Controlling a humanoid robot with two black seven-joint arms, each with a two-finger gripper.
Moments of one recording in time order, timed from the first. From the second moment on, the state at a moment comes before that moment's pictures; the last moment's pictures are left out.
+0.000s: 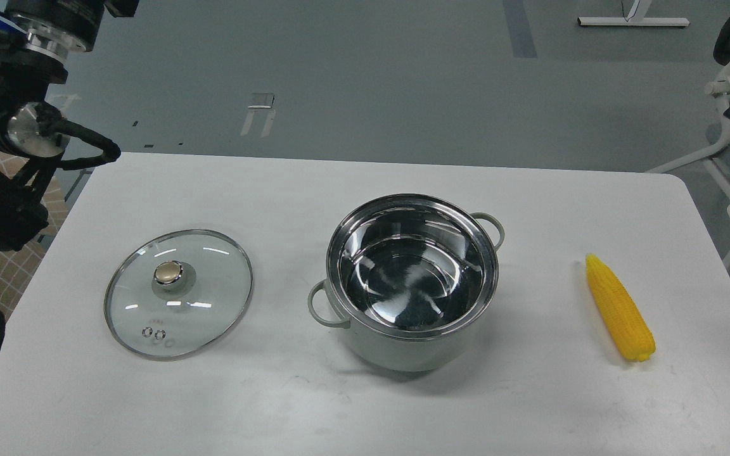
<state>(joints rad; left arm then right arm) -0.89 0.47 -0.99 -0.81 0.34 -0.34 -0.49 0.20 -0.79 1.45 1.45 -1.69 0.49 0.04</state>
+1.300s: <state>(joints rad) -0.90 0.43 -1.00 -0.82 0.35 -0.32 -0.49 0.21 -0.67 1.16 1.34 -1.95 0.38 0.05</state>
